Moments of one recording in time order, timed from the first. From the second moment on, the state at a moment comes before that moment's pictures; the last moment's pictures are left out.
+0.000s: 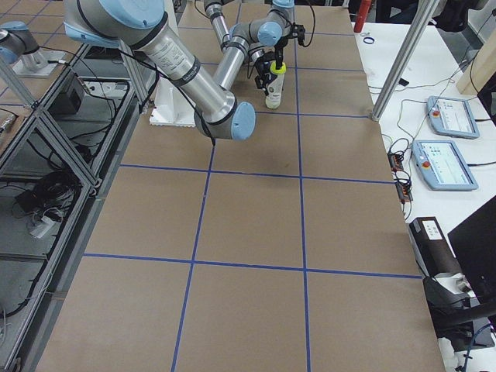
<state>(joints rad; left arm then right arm) -0.44 -2.10 -1.31 -3.04 -1.52 -0.52 0.64 -0.58 1.60 -1.64 2.11 1.13</state>
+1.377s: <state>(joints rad) -0.46 -2.00 -1.38 -3.04 -1.54 -0.52 0.67 -0.60 1.68 -1.71 2.11 1.13</state>
